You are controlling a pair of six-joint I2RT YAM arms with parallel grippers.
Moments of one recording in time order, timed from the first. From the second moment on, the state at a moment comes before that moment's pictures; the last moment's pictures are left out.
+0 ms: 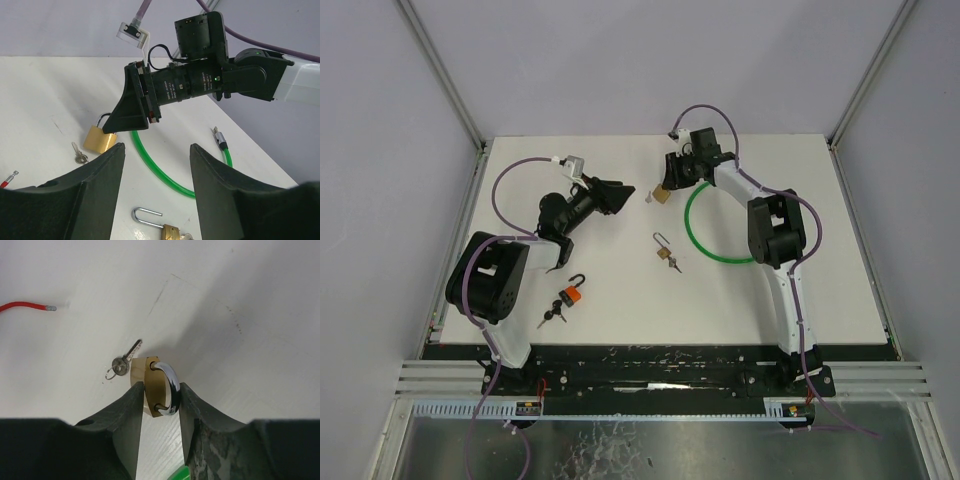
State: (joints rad) left arm -0.27 1.75 0.74 1.20 0.45 -0.61; right arm 0.34 2.42 2.00 -0.36 -0.42 0.06
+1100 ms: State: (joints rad) left arm -0.40 1.56 0.56 1.03 0.31 -0.64; right arm 0.30 1.81 1.55 -0.51 -0.48 -0.22
